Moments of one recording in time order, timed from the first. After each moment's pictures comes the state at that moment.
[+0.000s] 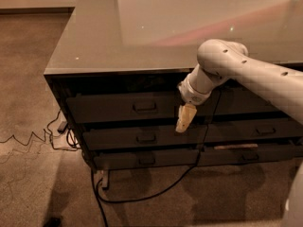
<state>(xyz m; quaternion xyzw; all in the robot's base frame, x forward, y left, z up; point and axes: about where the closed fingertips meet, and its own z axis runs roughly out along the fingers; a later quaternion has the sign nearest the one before) 0.627 -0.113 0.692 -0.66 0.72 0.07 0.18</state>
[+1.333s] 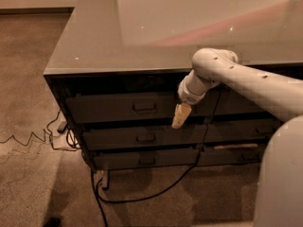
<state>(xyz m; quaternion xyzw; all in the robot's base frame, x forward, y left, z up) 0.677 -0.118 0.650 -0.63 0.75 0.05 0.20</state>
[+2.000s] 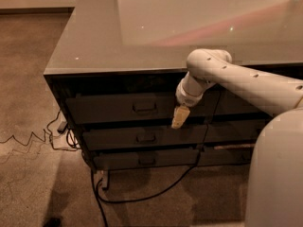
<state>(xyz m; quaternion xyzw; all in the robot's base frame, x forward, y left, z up) 0.670 -0.114 0.637 -0.65 0.74 0.05 0.16</state>
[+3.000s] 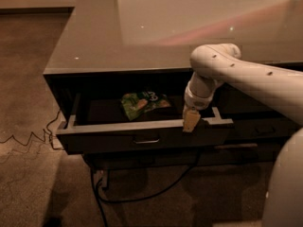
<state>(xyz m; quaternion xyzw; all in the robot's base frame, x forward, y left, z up) 0.620 -0.147 0.662 -0.65 0.75 0.02 0.09</state>
